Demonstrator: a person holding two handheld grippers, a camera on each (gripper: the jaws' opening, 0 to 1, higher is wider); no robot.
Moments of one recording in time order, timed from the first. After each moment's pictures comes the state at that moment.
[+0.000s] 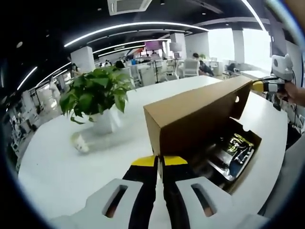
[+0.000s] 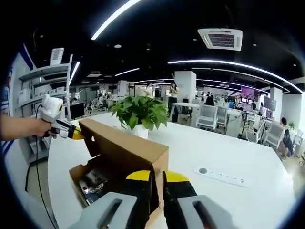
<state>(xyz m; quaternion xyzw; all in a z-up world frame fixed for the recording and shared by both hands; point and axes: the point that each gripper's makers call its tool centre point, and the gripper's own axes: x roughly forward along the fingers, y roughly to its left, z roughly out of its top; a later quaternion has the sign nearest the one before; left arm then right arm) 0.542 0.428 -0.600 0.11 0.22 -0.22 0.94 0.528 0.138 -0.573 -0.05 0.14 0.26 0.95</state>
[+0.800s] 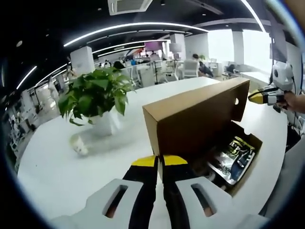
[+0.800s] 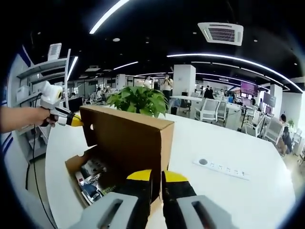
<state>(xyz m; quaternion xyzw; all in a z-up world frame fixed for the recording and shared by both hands) 0.552 0.427 -0.596 0.11 0.22 -0.22 0.94 0.528 0.135 -0.602 -0.06 0.18 0.25 0.95</state>
